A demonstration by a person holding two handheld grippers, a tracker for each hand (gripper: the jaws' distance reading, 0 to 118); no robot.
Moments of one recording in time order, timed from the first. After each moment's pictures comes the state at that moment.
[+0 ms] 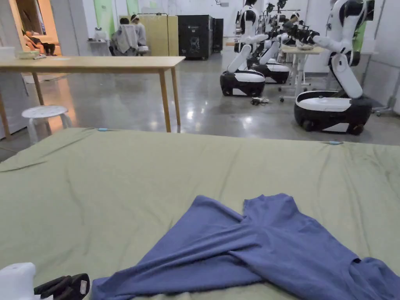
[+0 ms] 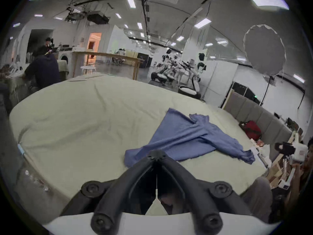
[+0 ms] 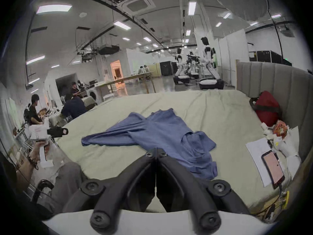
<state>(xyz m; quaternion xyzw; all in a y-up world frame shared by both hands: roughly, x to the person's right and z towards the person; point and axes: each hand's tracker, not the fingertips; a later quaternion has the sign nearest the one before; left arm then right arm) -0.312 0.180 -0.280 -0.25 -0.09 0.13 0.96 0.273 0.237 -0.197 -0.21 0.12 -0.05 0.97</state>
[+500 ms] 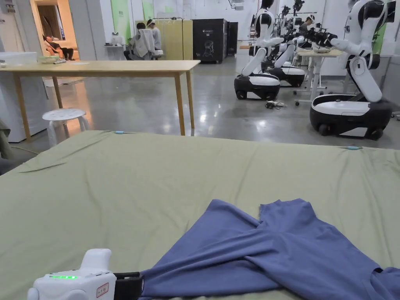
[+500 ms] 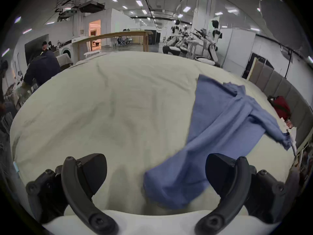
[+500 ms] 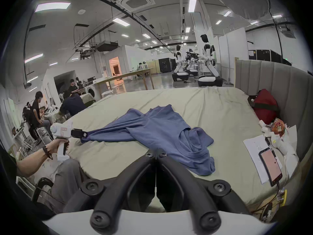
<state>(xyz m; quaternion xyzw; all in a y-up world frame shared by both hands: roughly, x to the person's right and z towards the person) -0.286 0.083 -0.417 -0.27 -0.14 0.34 0.89 0.272 0.243 -0.192 -0.23 0.11 -0.05 0.96</state>
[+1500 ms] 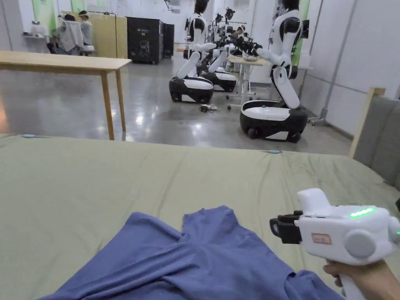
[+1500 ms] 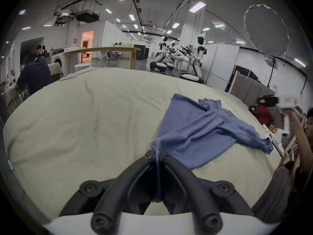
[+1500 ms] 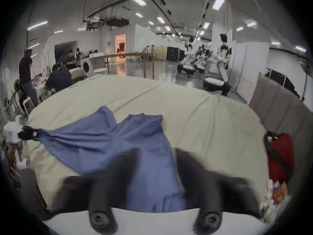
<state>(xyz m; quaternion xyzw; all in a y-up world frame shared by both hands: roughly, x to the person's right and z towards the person) -0.288 0.124 -0.365 -0.29 -0.10 0.07 0.95 0.285 0.222 -0.517 -0.31 0.13 0.07 0.94</state>
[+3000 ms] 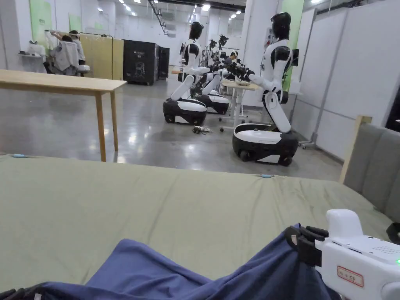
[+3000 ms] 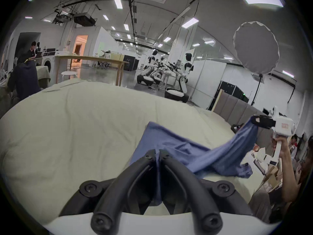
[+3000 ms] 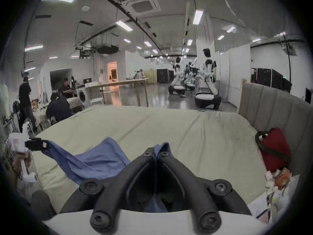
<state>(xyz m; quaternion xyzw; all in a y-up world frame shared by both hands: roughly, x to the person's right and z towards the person) -0.241 0.202 -0.400 -0.21 -0.16 0.14 0.95 0.293 0.271 -0.416 -0.17 0.09 0.01 0.98</state>
